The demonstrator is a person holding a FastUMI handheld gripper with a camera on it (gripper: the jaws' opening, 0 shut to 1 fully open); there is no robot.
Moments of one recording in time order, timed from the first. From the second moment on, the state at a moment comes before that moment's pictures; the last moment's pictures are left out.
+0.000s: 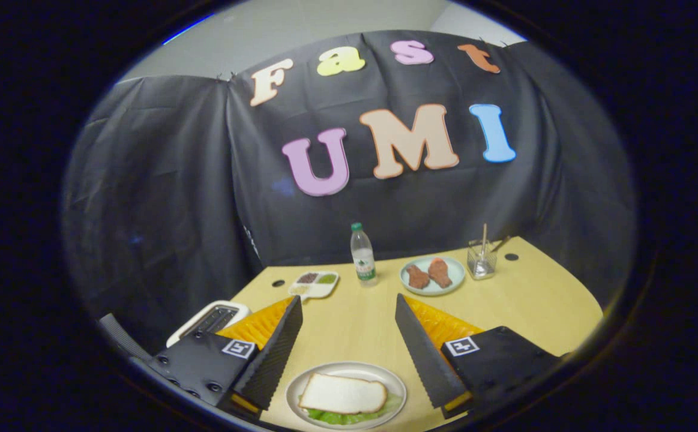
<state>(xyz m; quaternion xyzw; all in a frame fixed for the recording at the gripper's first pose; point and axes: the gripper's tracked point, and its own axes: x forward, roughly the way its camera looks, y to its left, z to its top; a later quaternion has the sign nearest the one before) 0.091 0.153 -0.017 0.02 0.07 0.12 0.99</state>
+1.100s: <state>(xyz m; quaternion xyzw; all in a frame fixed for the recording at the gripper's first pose) 0.059 0.142 0.073 0.02 -0.08 0.11 0.99</state>
